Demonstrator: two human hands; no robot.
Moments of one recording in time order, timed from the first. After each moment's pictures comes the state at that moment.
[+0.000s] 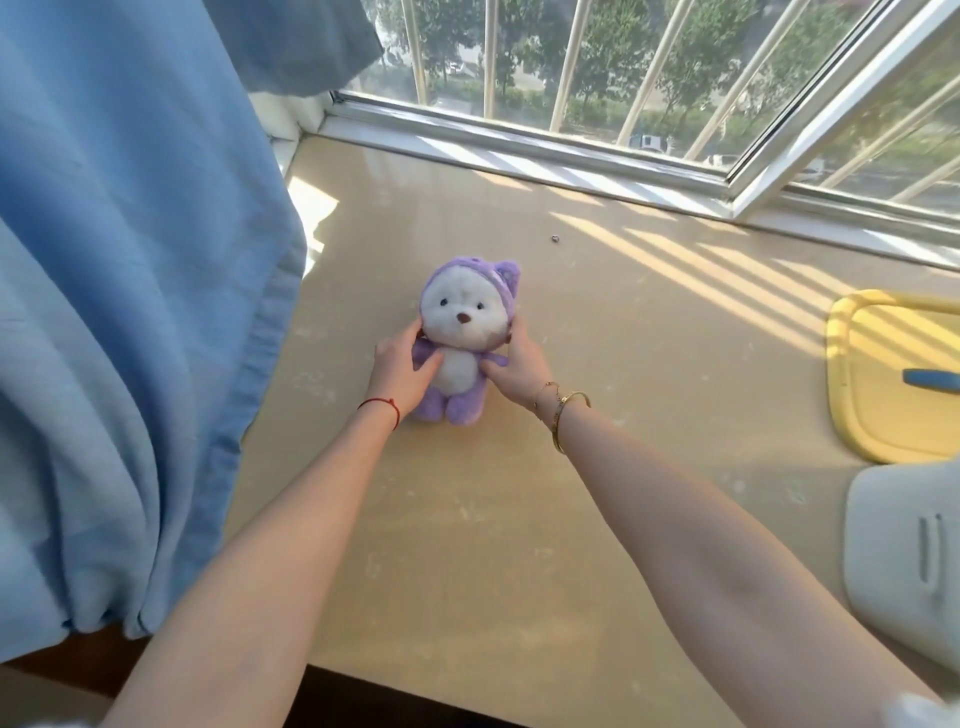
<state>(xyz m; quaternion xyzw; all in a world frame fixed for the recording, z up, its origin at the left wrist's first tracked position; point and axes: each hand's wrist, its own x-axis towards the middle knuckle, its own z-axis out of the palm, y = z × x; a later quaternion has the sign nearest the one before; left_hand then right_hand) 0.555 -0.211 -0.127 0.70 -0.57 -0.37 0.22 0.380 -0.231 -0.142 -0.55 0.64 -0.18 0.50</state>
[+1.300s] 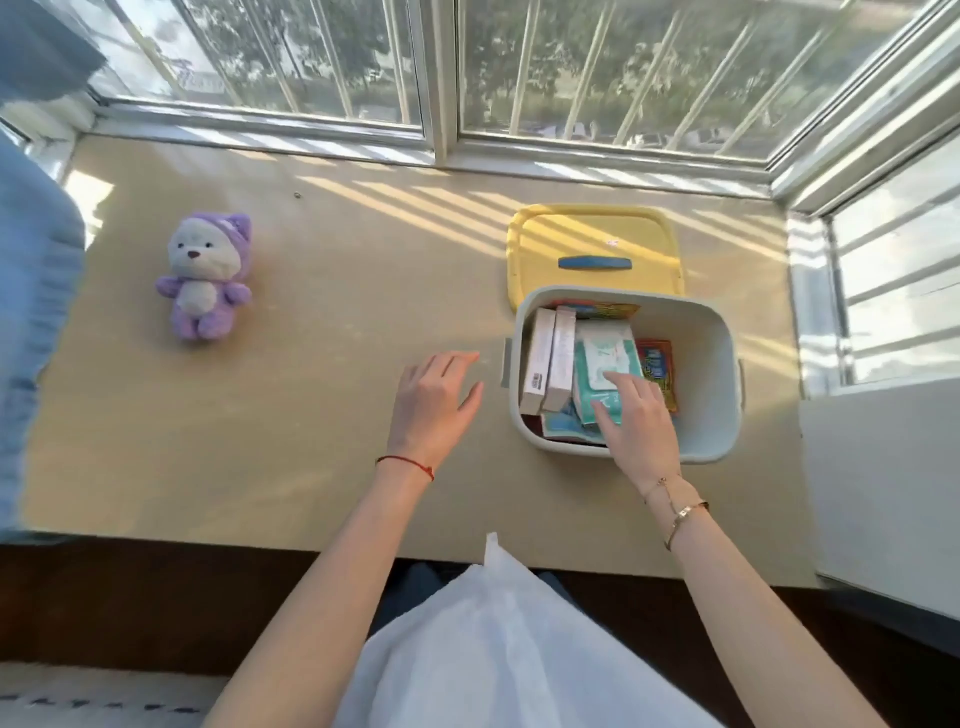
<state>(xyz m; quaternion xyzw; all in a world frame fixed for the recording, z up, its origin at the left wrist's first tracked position) 0.124 0.036 0.015 0.58 -0.78 -0.16 0.17 -0.129 0.093 0.018 -0.62 0.76 -0.11 0.17</state>
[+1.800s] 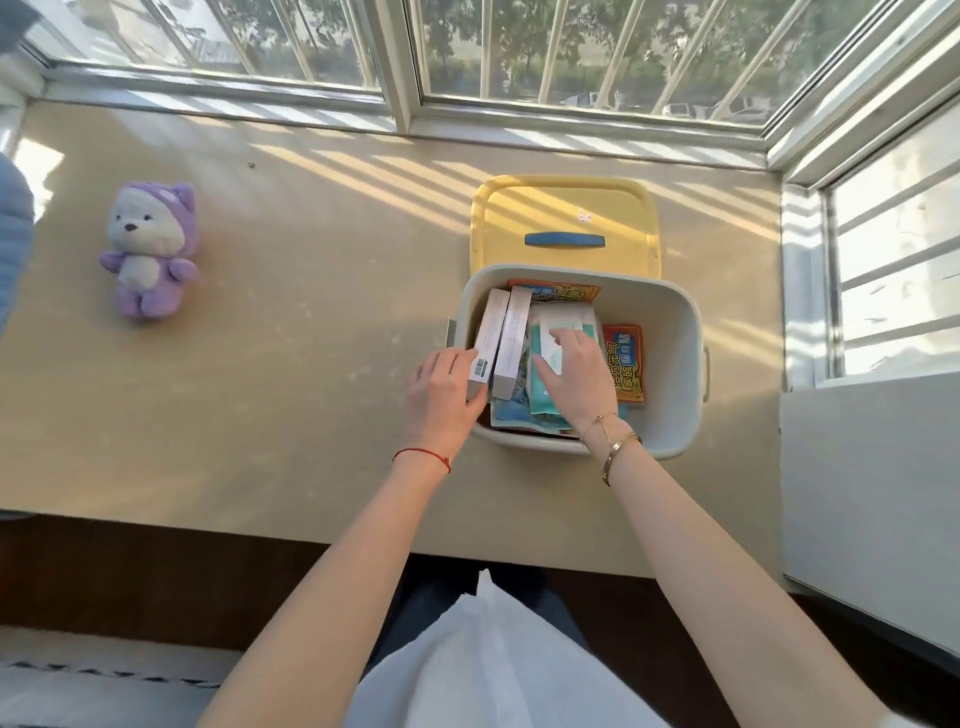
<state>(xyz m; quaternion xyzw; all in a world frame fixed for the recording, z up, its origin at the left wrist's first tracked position) 0.020 0.050 -0.031 0.63 -0.75 -0.18 0.10 -0.165 0.040 -0.025 -0.61 0.74 -0.12 0.26</state>
